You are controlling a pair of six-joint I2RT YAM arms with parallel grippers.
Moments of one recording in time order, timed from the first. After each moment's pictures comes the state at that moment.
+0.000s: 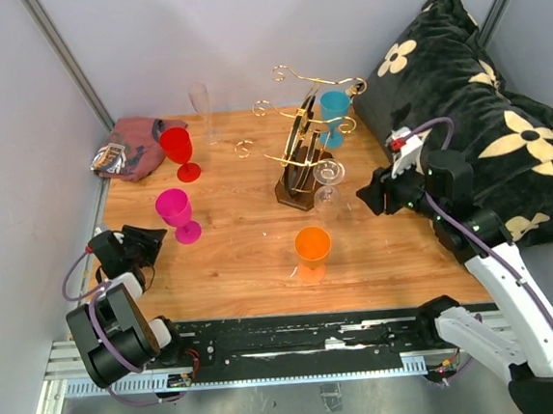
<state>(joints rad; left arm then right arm) 0.51 1.21 0.26 0.34 0.41 -0.82 0.30 0.82 0.96 -0.52 -0.32 0.06</state>
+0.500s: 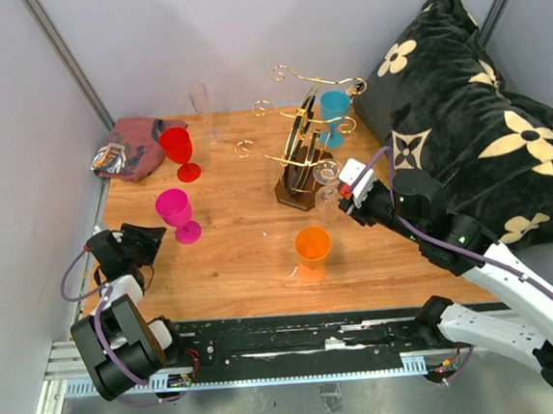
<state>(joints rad) 0.51 1.13 0.27 0.28 0.42 -0.81 0.75 0.83 0.98 -0.47 0.02 -0.40</state>
